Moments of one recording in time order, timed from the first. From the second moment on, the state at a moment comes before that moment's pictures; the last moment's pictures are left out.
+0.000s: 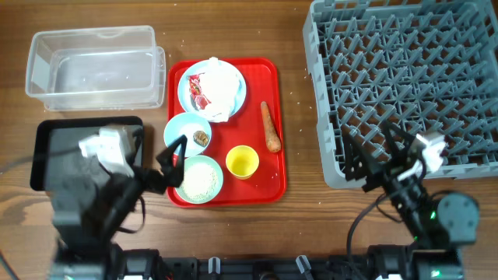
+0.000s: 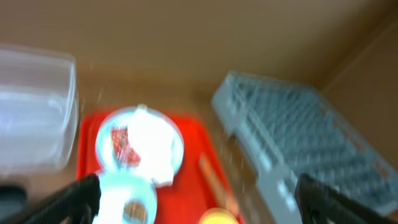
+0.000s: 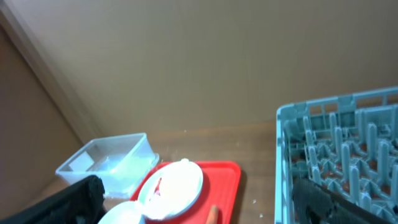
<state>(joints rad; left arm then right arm) 0.00 0.51 0.75 -0.54 0.39 -0.30 -0.01 0.37 0.52 -0.17 -0.44 0.35</state>
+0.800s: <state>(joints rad) 0.00 1.49 1.51 -1.43 0.39 -0.18 -0.01 0.87 0.84 -0.46 -0.73 0.20</state>
